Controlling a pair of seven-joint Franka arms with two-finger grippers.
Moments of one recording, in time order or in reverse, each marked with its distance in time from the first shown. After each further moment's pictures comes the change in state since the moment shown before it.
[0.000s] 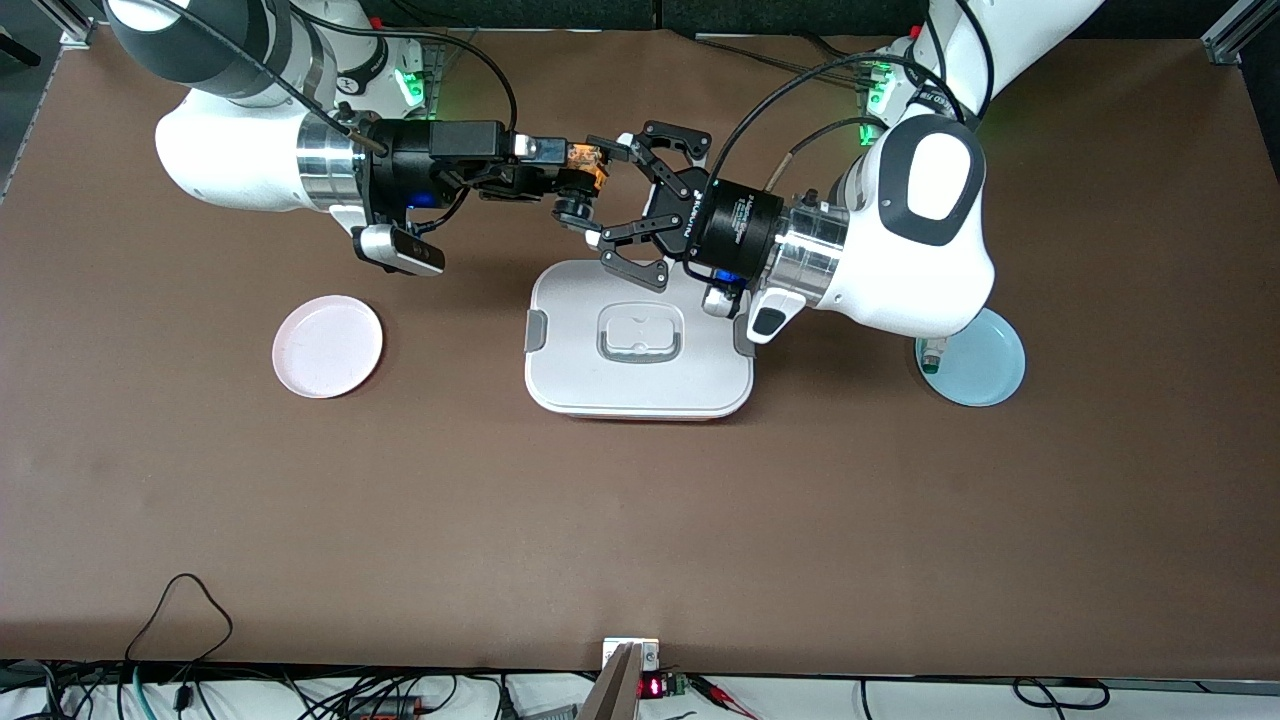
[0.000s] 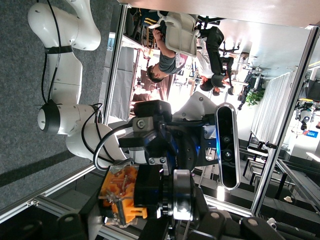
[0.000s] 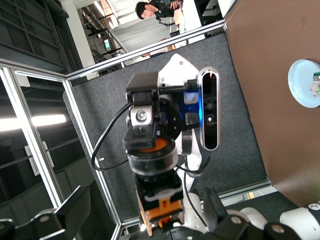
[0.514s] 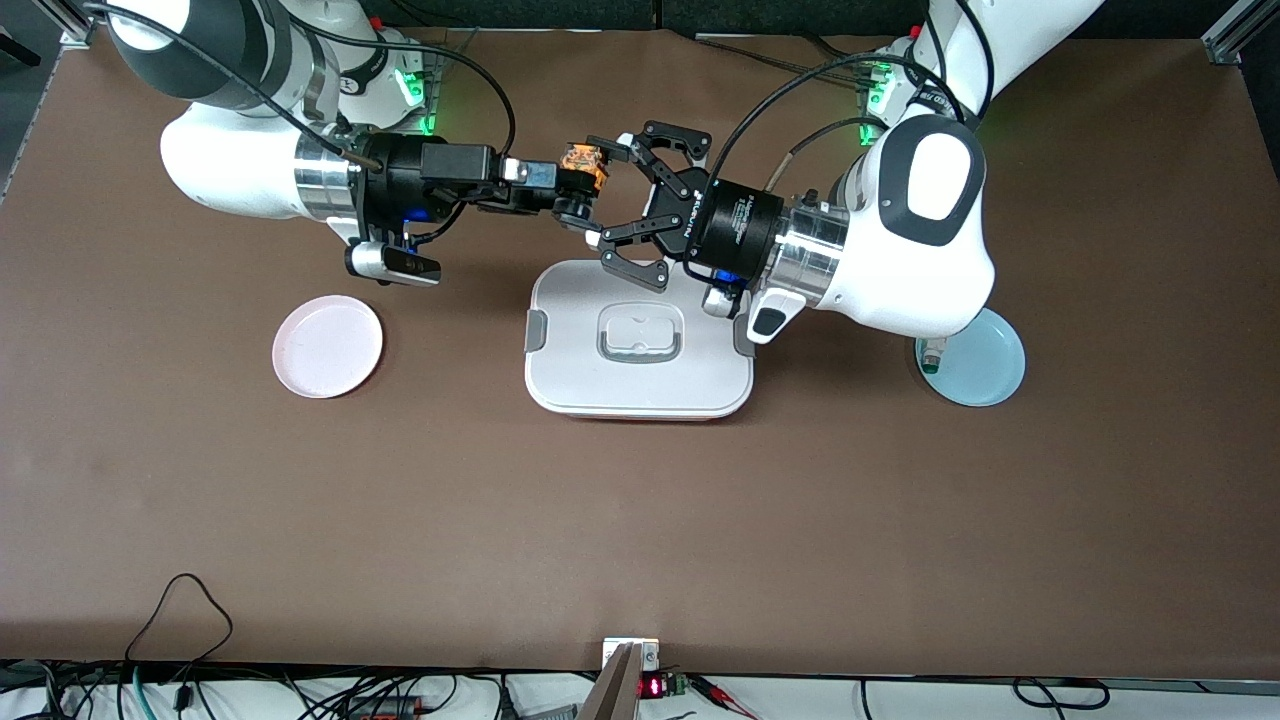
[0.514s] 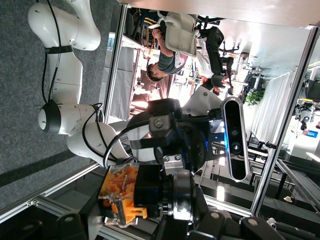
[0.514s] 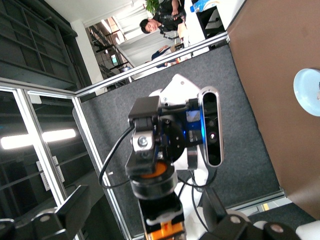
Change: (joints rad) left arm 0.000 0.000 0.000 0.000 0.000 0.000 0.000; right arm -0.001 0.014 0.000 -0.001 0.050 0.046 0.001
